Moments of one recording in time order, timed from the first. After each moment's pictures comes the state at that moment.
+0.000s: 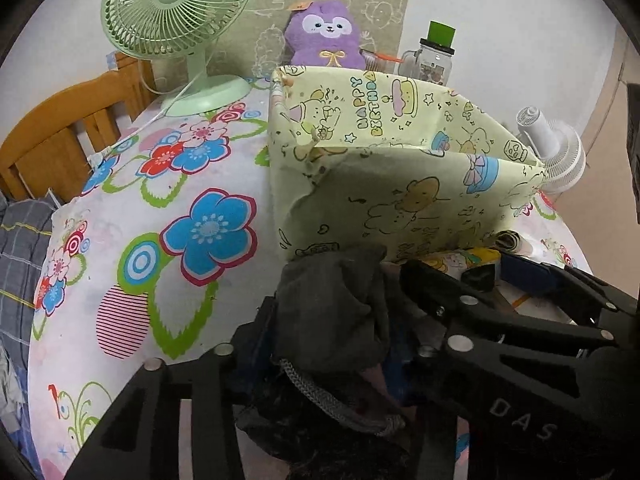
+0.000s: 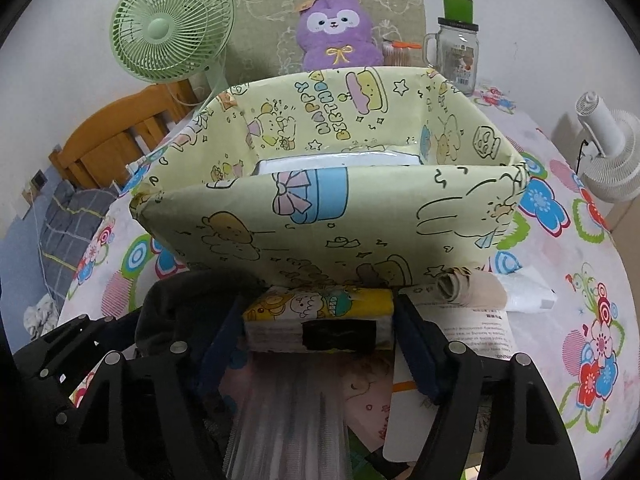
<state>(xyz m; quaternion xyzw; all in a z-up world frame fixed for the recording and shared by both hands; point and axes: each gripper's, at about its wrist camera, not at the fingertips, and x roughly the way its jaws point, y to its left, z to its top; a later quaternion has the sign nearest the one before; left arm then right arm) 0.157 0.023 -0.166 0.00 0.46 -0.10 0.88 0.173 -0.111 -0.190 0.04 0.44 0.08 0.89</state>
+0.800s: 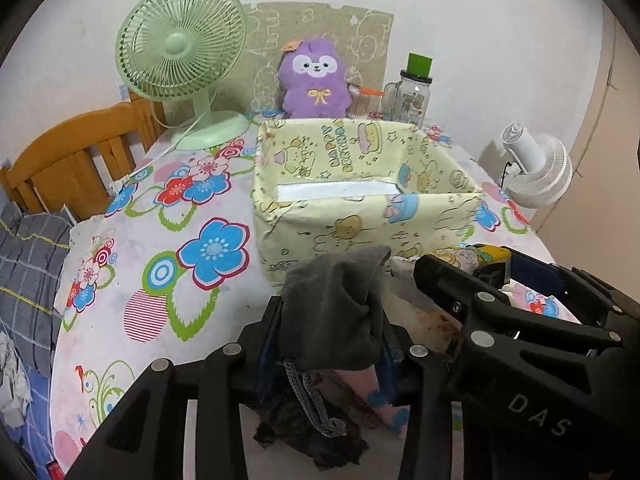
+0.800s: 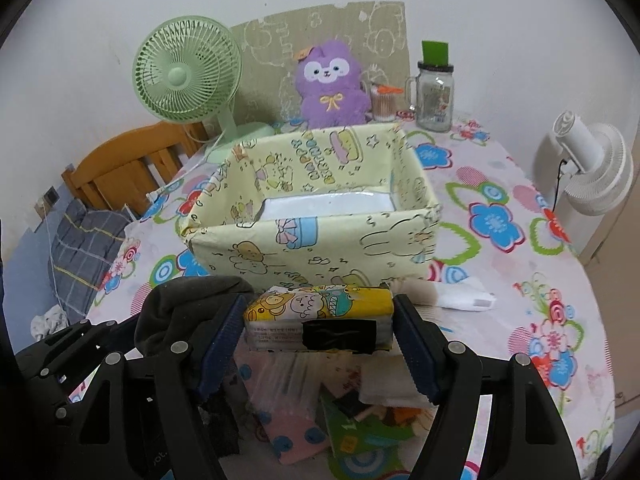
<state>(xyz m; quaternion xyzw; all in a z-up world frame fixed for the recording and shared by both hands) 0.117 0.001 -0.116 0.00 0.42 -0.09 0.90 0.125 -0.138 -0.137 0.05 0.39 0.09 0.92</state>
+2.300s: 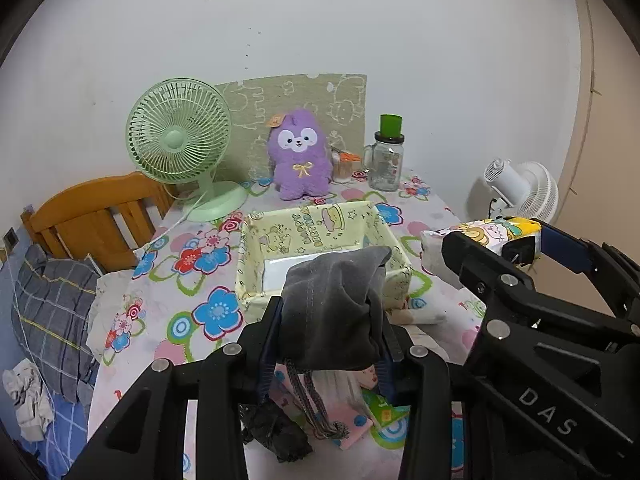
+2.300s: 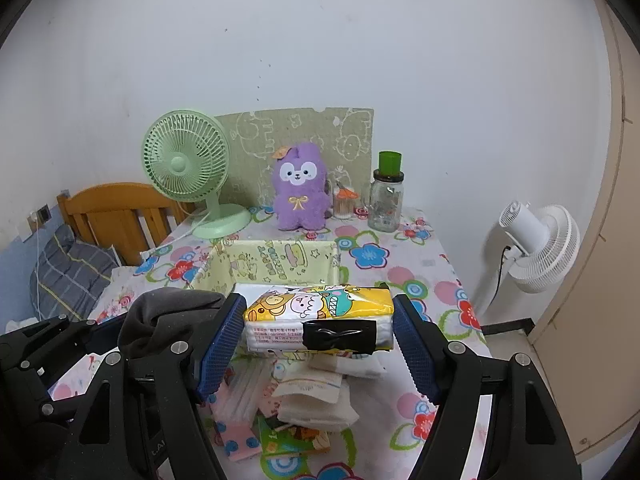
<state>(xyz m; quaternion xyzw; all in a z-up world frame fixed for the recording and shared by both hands) 0.080 -0.052 -0.029 0.03 0.34 -0.07 0.94 0.072 -0.187 -0.039 -0.01 0.26 0.05 0.96</state>
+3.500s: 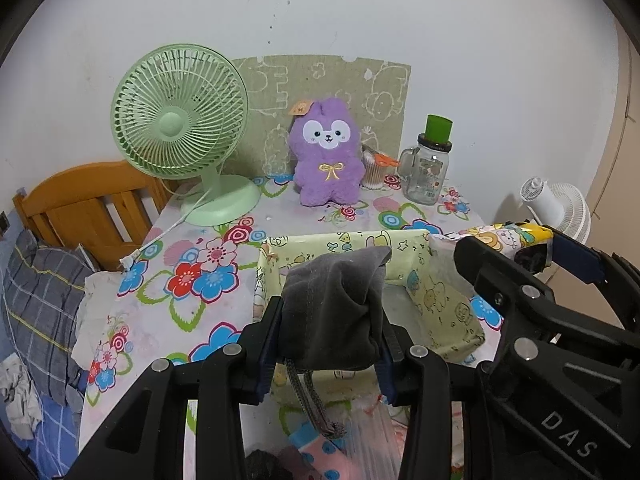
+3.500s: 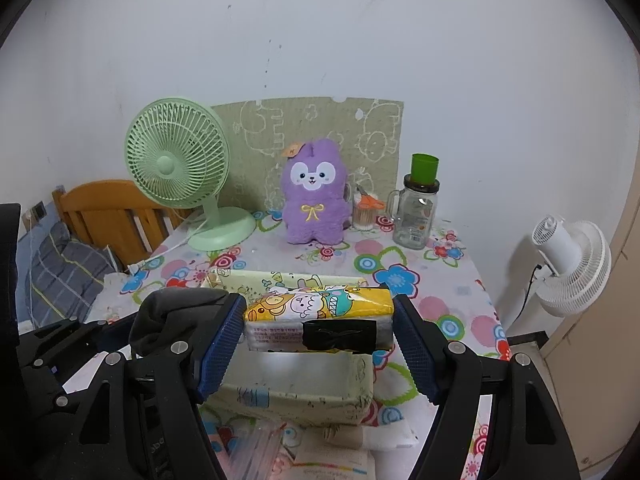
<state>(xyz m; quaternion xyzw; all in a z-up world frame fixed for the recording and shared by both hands) 0.189 -0.022 -0.049 0.00 0.37 -0.05 0.93 0.182 -0.157 -0.052 -0.02 0.28 0.07 0.96</state>
